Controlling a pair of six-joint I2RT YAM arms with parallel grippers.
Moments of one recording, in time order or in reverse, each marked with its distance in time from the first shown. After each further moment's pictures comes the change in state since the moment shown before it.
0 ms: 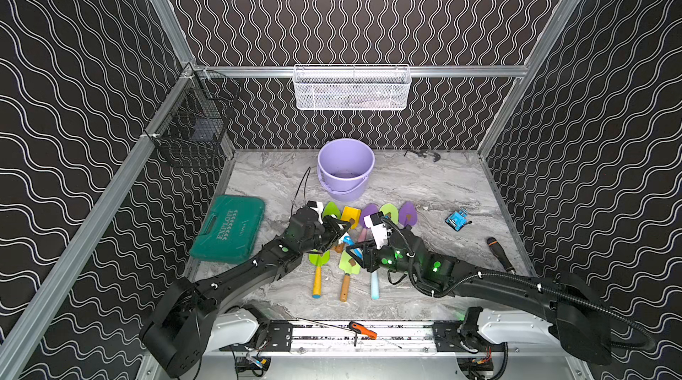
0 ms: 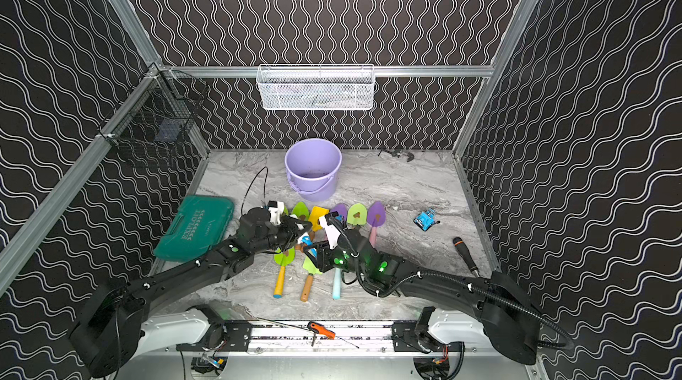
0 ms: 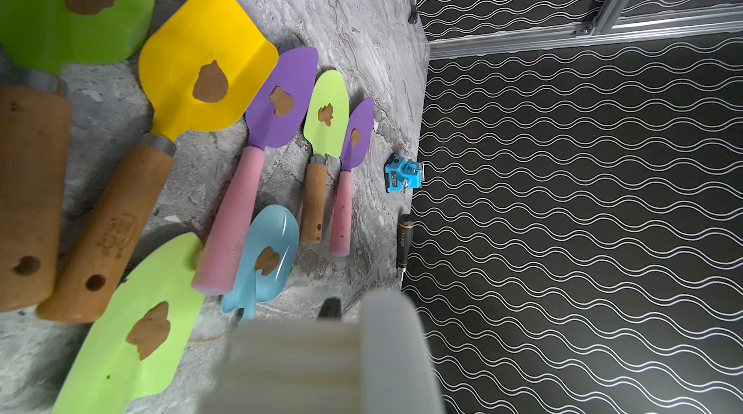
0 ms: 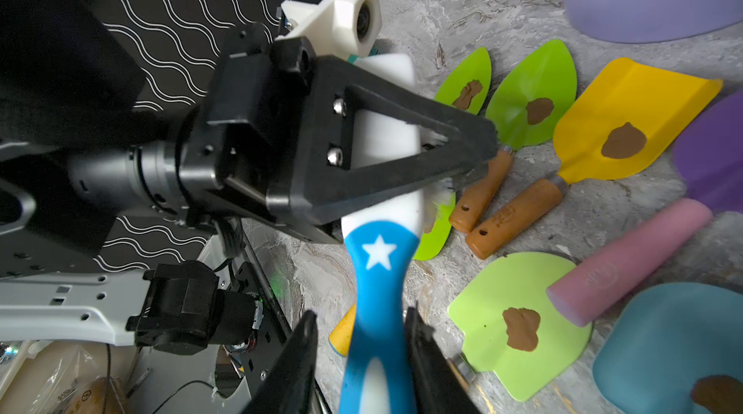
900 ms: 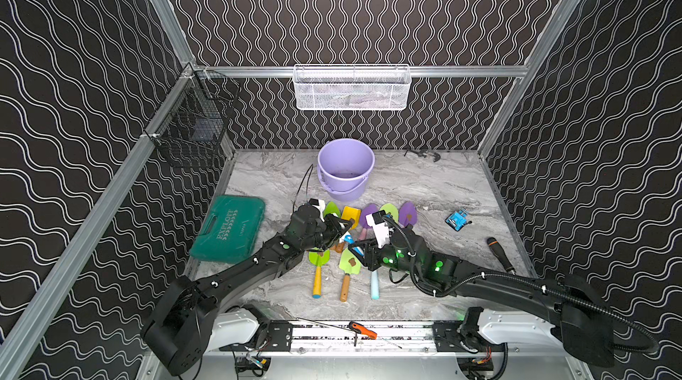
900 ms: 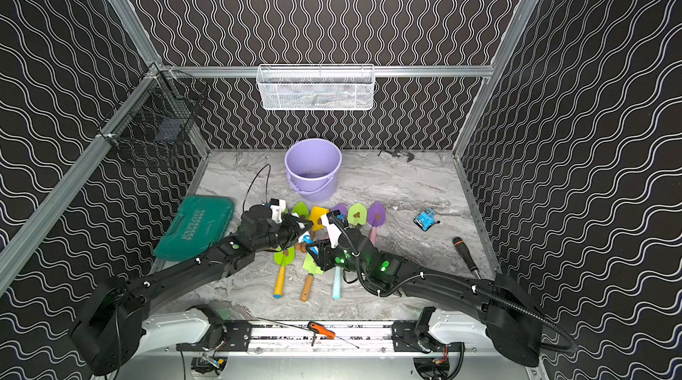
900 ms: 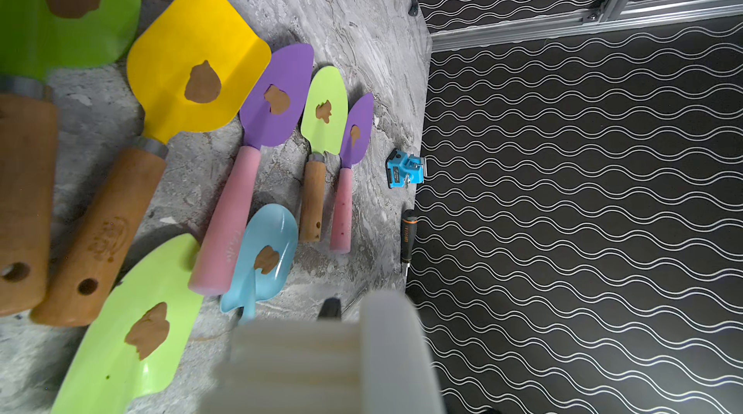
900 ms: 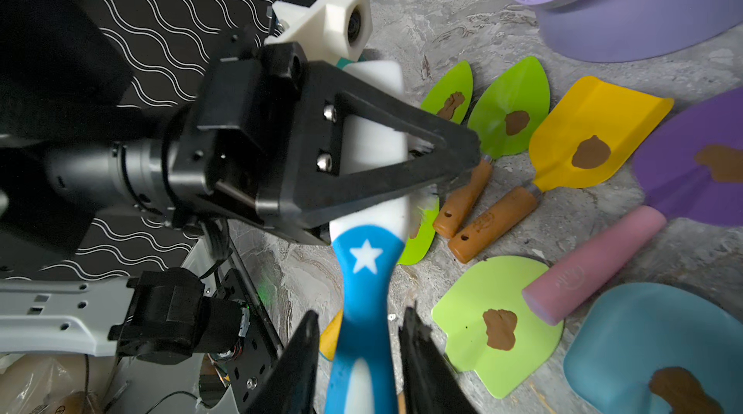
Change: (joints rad) left arm 0.000 0.015 0.034 -0.042 0.016 0.032; right arm -0.004 -0.019 0.007 -0.041 0.042 -0.026
